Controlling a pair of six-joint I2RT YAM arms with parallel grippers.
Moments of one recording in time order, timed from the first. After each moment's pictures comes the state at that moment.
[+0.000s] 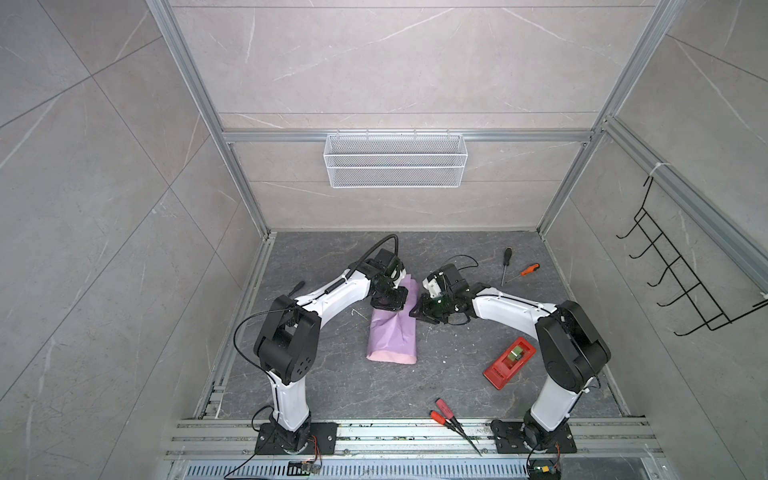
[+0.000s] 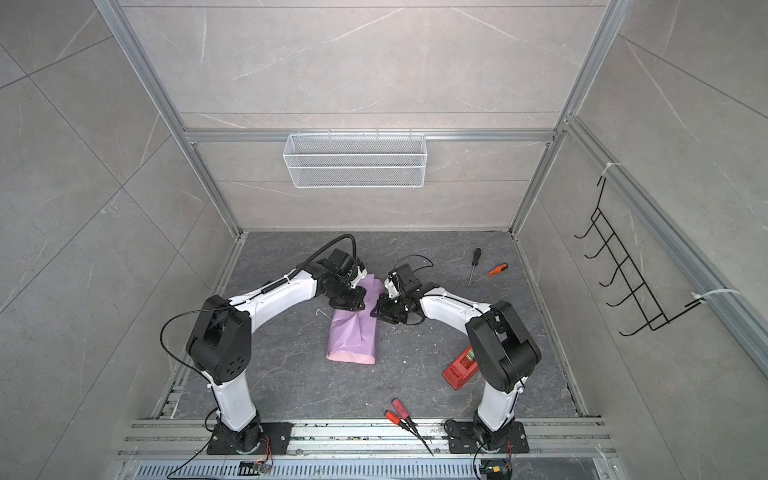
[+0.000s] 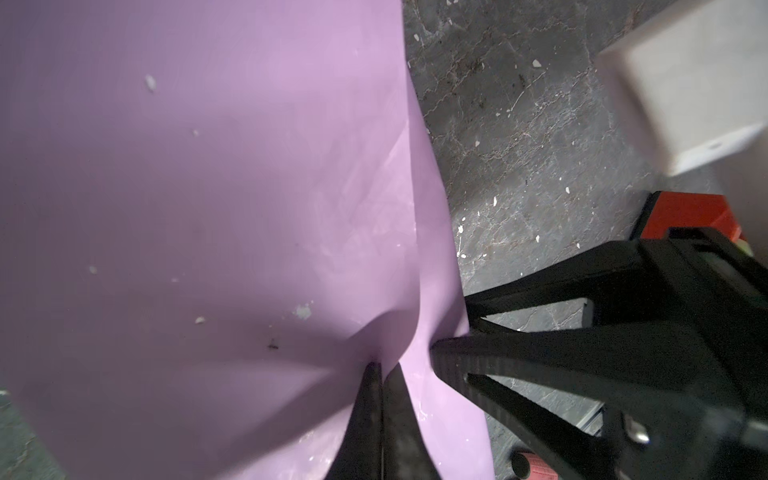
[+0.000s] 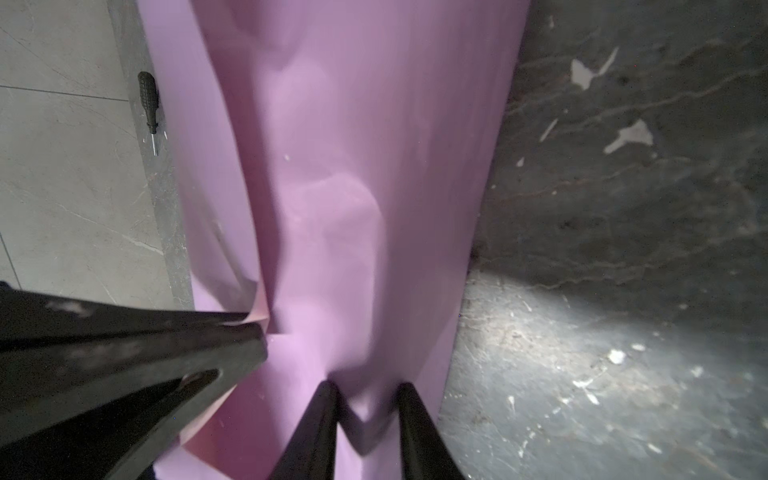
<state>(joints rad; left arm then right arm) -0.62 1.85 1.42 -0.74 0.32 -0.30 0.56 1.79 1.12 -0.35 -0.45 0.74</state>
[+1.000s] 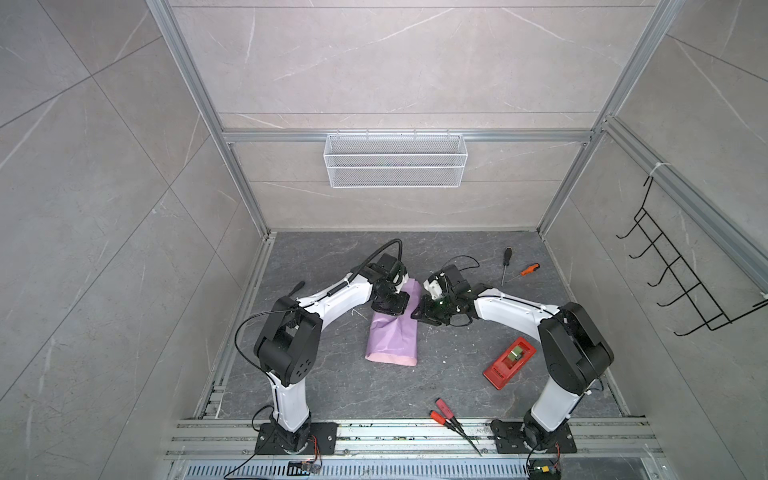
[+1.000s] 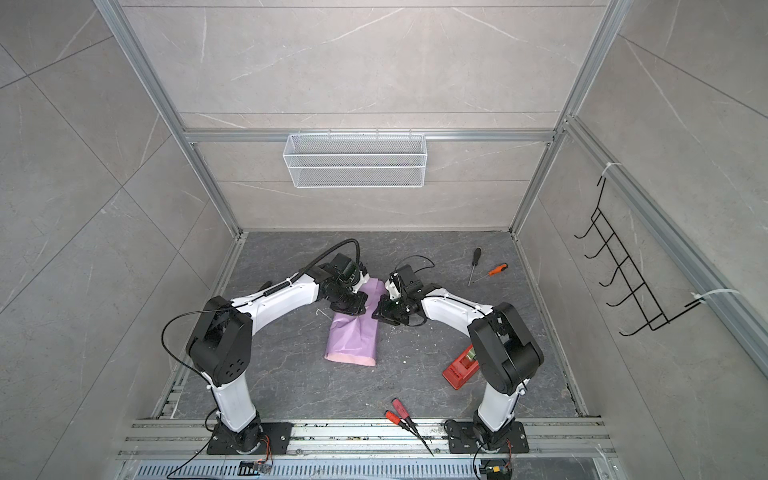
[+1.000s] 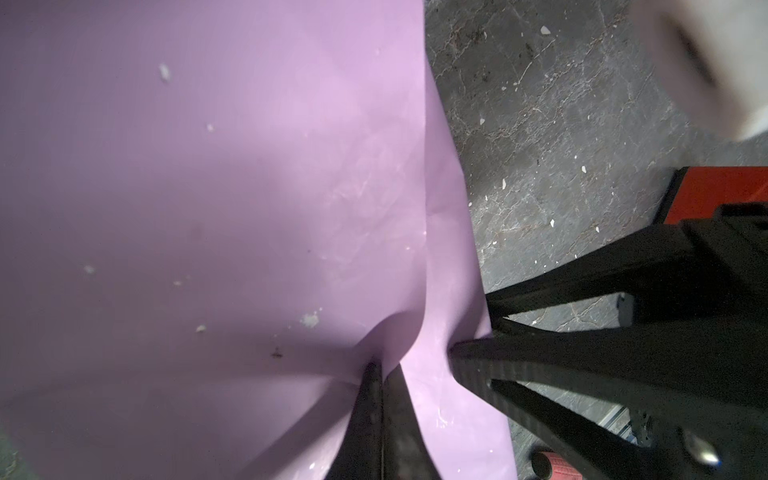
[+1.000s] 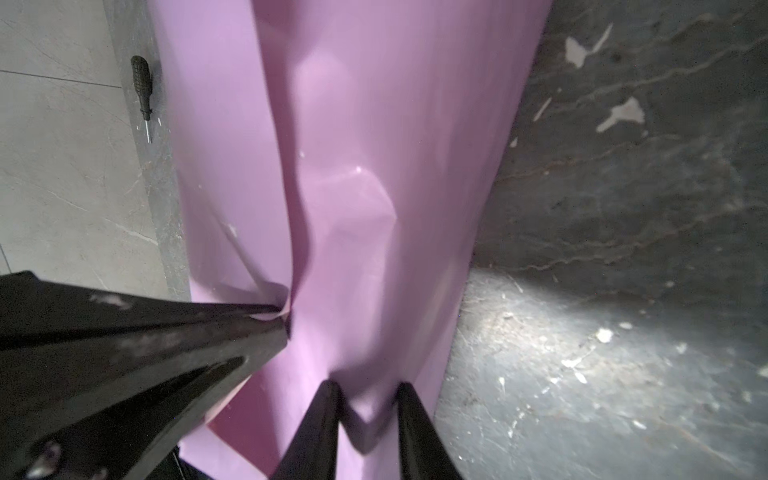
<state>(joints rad) -0.64 1.85 1.38 -0.72 0.30 -0.26 0.56 1.76 1.10 -0.36 -0.46 0.72</state>
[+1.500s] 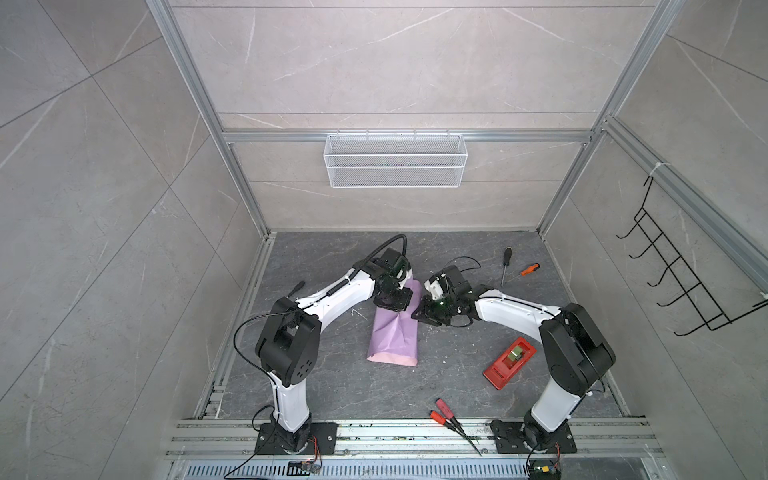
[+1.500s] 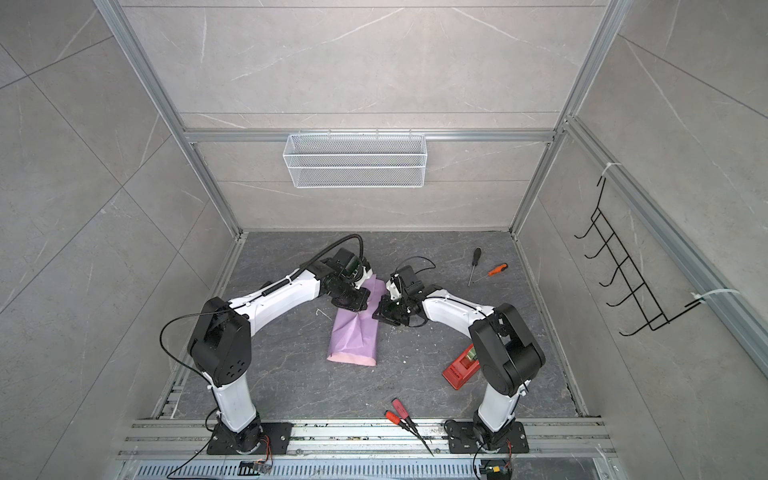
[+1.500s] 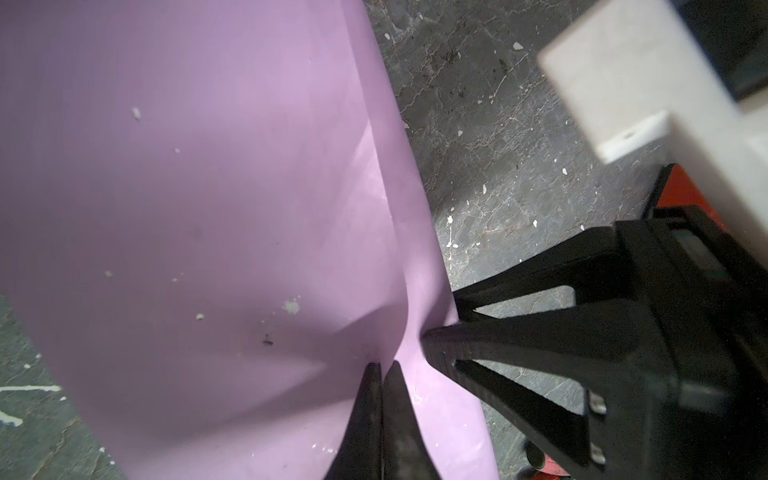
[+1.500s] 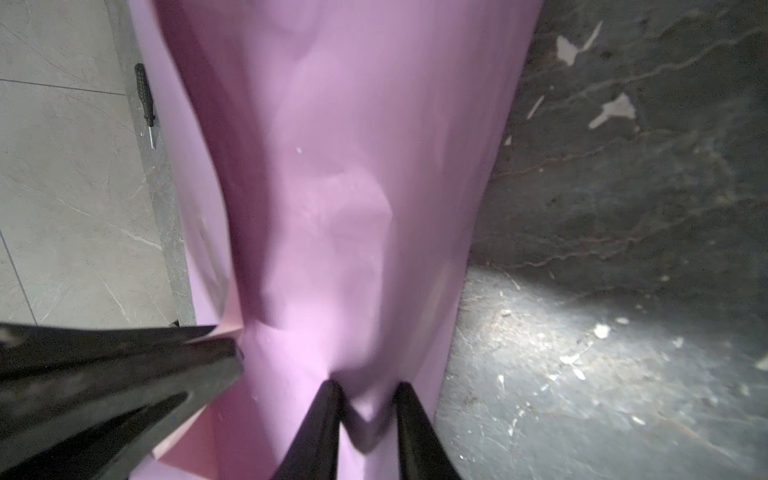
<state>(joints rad) -0.66 1.85 1.47 -0.79 0.28 -0.25 0.56 1.76 1.09 -0.35 -0.46 0.74</state>
